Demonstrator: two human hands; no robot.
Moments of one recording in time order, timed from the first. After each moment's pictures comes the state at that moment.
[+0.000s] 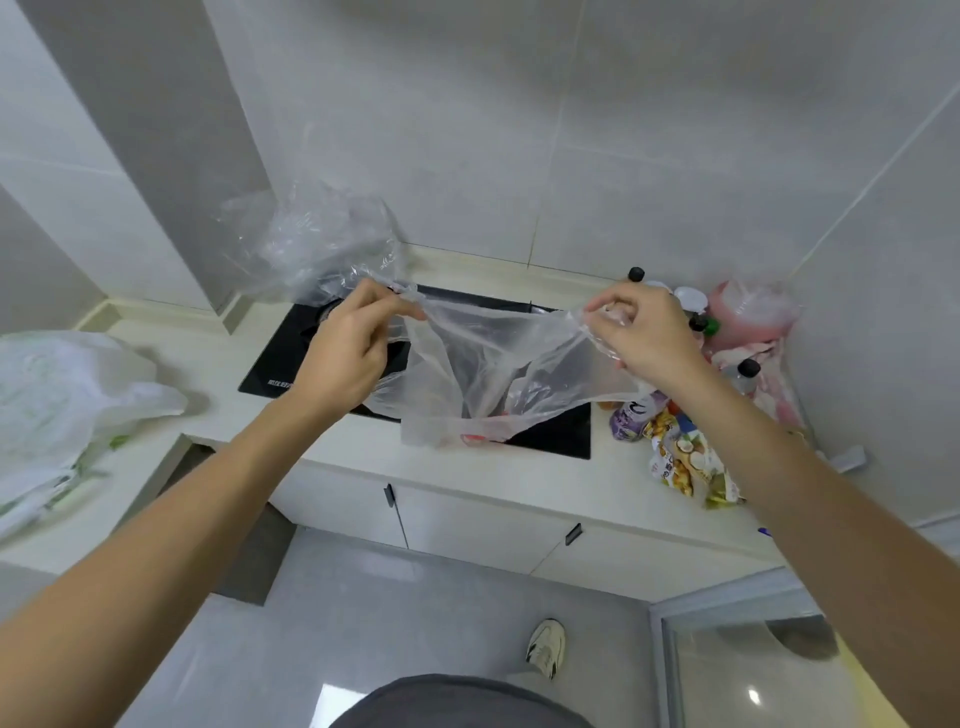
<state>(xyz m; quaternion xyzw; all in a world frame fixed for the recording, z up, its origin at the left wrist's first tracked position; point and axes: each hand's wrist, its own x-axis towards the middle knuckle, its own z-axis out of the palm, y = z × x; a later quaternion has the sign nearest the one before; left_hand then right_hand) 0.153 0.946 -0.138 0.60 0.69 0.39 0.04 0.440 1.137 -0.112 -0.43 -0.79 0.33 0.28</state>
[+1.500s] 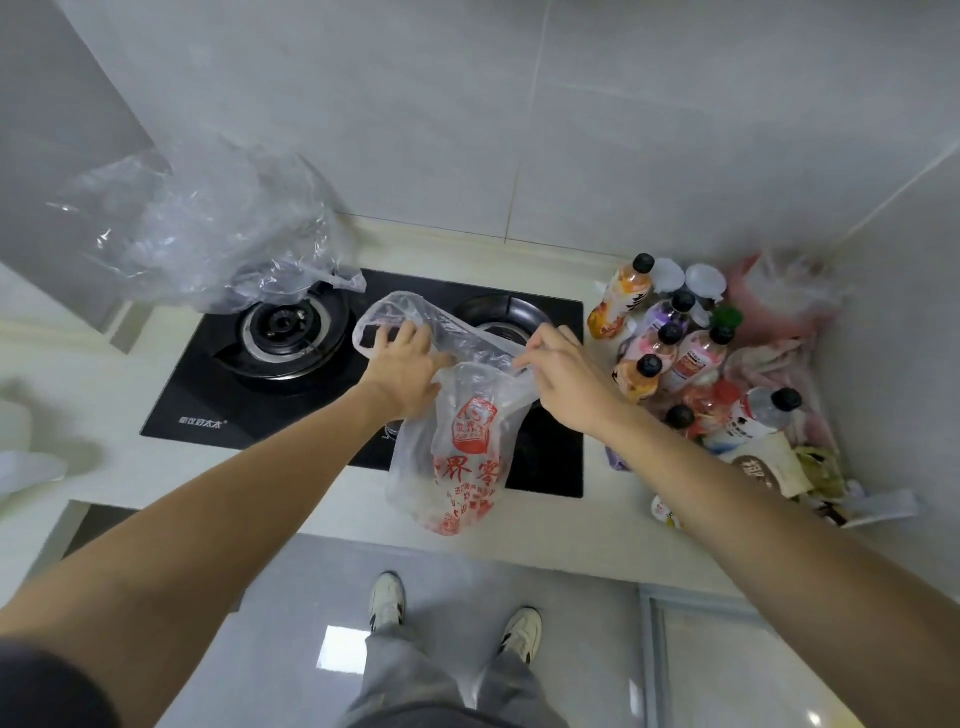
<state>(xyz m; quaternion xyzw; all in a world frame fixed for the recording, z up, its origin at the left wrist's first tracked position) 0.132 1.180 -0.296 0.68 0.71 -0.14 0.06 0.374 1.271 -0.262 -0.31 -0.93 0.17 0.07</state>
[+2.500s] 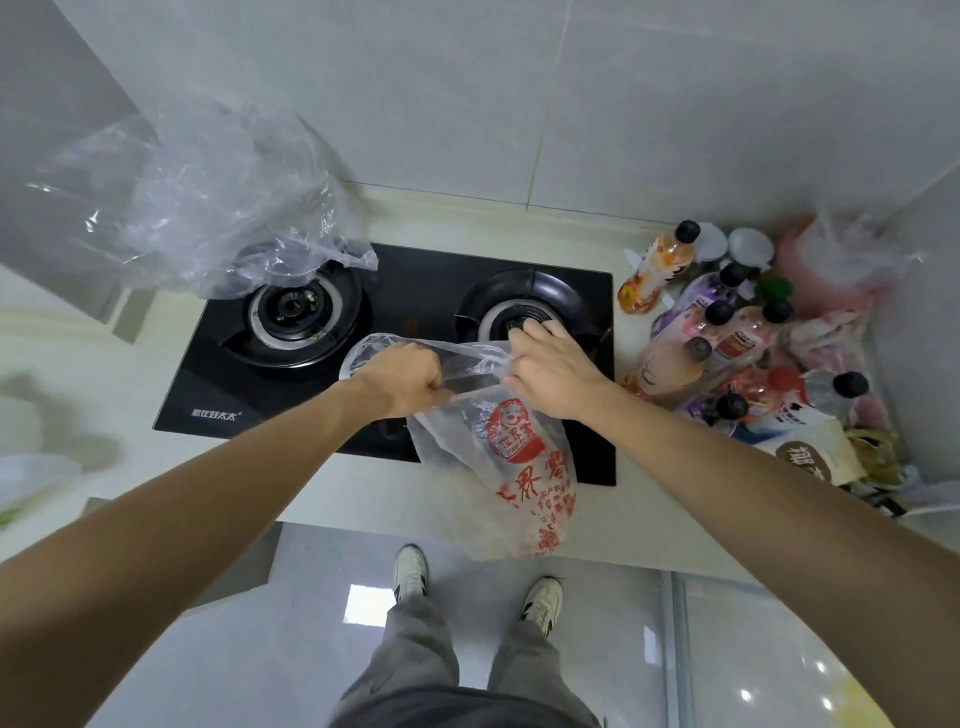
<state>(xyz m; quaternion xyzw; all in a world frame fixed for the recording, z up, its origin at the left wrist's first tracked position) 0.099 1.171 -0.301 0.67 0.70 -0.04 0.26 0.315 1.284 -0.326 -0.22 -0.97 -0.01 -0.06</state>
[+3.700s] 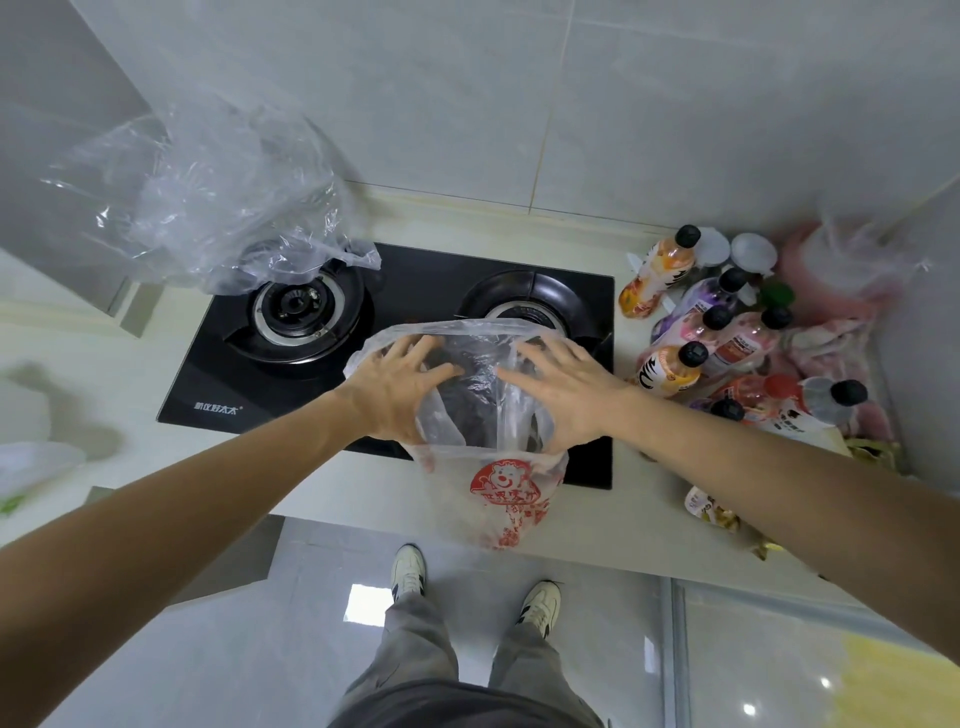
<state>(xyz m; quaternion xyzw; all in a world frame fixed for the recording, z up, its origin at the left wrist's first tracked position) 0.108 1.147 -0.289 0.70 0.66 -0.18 0.18 0.348 1.283 -0.308 -0.21 -0.94 0.06 -0.26</state>
